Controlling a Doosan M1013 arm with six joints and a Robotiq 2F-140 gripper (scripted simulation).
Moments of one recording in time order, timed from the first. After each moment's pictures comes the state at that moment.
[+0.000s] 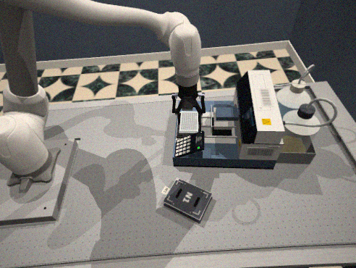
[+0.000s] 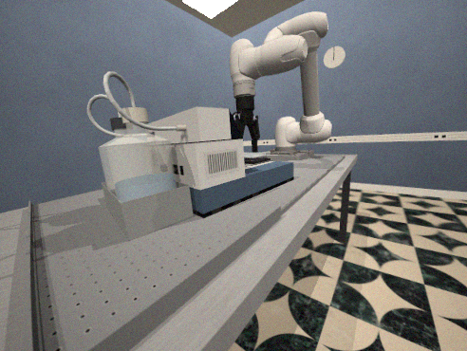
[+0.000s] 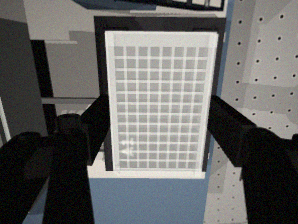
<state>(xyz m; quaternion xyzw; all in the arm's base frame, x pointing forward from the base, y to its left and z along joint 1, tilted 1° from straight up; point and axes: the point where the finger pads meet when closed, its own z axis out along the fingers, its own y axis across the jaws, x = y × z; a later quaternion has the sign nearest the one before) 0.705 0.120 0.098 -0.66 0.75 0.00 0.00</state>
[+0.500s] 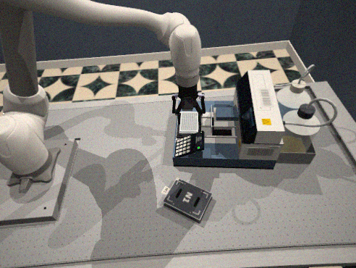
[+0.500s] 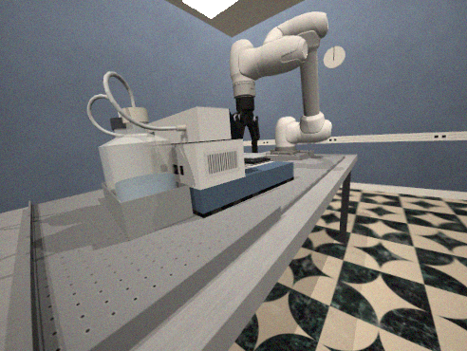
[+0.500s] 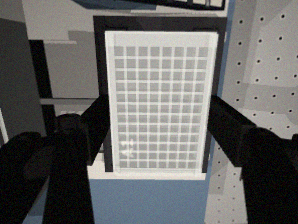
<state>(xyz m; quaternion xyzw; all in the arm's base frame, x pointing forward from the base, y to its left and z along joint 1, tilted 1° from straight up) 0.705 0.120 0.095 -0.66 0.75 0.00 0.00</state>
